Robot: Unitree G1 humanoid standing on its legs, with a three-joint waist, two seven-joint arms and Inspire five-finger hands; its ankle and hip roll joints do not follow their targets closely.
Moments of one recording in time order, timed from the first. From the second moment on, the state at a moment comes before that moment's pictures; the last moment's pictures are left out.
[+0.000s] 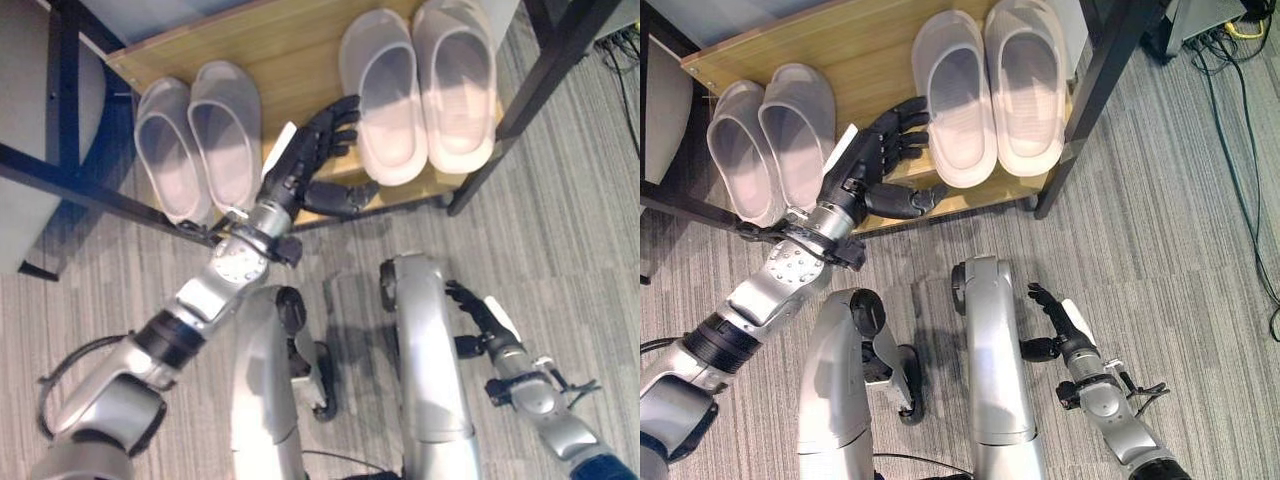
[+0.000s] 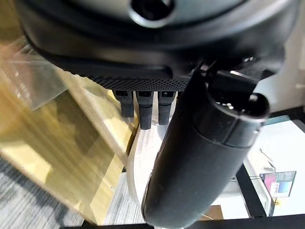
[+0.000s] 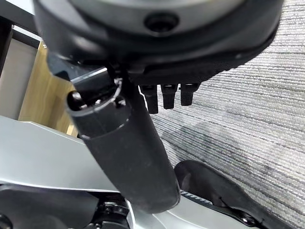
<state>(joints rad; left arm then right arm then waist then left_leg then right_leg) -0.77 0.76 -0.59 0.06 -0.57 -0.11 0.23 -0.01 -0.68 0.33 0.25 0.12 -0.15 -0.18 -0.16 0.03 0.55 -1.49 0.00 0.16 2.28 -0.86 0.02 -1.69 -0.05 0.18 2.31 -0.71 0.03</state>
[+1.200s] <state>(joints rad) -0.08 0.48 -0.30 0.22 -0.29 -0.19 0.07 -0.10 -0.61 0.22 0.14 0.04 -0.25 -0.12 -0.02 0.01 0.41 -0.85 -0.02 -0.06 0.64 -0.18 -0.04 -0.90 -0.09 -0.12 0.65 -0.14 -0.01</state>
